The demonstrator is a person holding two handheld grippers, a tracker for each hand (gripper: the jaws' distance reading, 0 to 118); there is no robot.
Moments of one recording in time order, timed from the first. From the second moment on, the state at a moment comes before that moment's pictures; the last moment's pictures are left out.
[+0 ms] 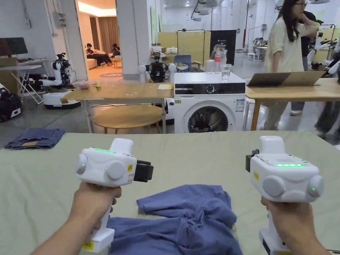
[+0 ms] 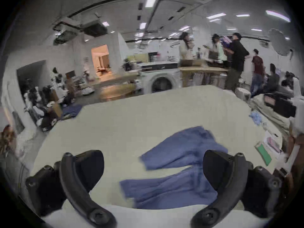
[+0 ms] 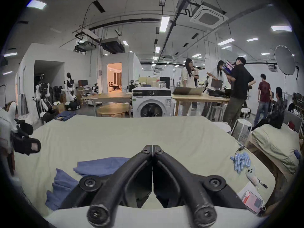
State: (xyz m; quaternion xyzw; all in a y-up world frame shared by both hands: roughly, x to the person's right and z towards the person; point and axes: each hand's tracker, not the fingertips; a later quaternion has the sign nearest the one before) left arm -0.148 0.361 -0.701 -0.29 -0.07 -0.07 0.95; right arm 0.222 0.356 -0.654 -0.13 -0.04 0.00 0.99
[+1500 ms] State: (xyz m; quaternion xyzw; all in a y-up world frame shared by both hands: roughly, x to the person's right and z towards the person) left arm -0.176 0.213 -0.810 -0.51 0.00 -0.06 0.86; right arm 0.266 0.228 -0.783 -0.36 -0.03 -0.04 0.93
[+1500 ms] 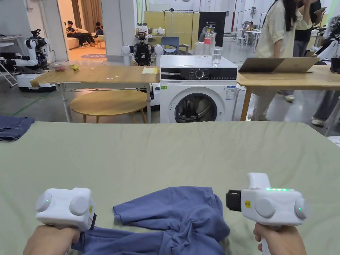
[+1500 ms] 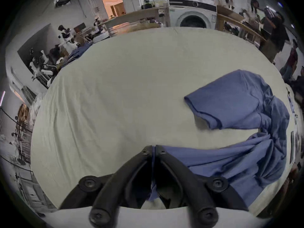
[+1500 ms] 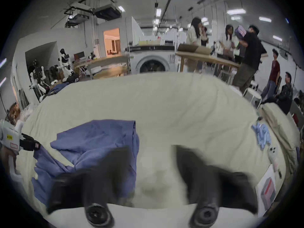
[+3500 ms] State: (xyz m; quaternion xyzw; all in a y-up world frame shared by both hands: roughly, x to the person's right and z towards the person) left arm -0.227 0.539 -0.821 -0.14 0.09 -0.10 0.98; right arm 0.302 0.514 -0.791 -0.11 -0.06 -0.02 0.99
